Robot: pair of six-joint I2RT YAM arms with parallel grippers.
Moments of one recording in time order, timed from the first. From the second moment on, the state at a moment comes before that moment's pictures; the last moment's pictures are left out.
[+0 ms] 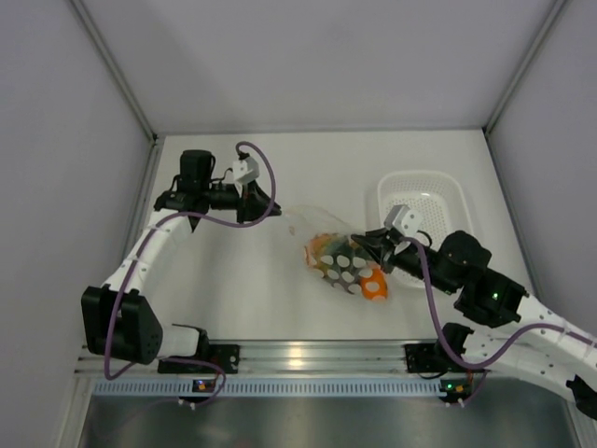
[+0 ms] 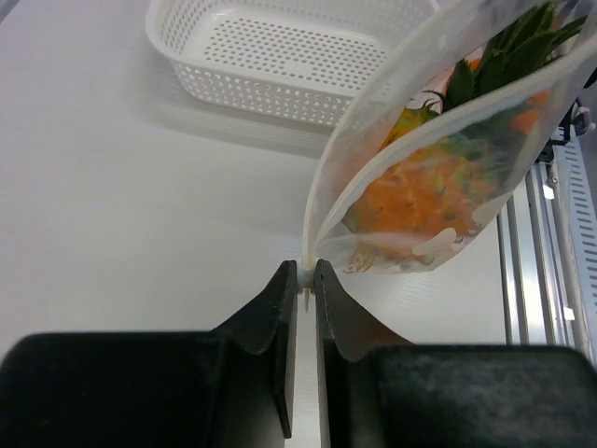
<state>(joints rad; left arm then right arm) -0.18 1.34 1.12 -0.41 1.17 0.50 0.99 0.65 0.81 -0.17 0.03 -0.17</state>
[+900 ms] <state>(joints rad) -0.38 1.37 1.16 -0.41 1.26 0.49 0.99 0.74 0.74 -0.11 -0.12 -0.16</state>
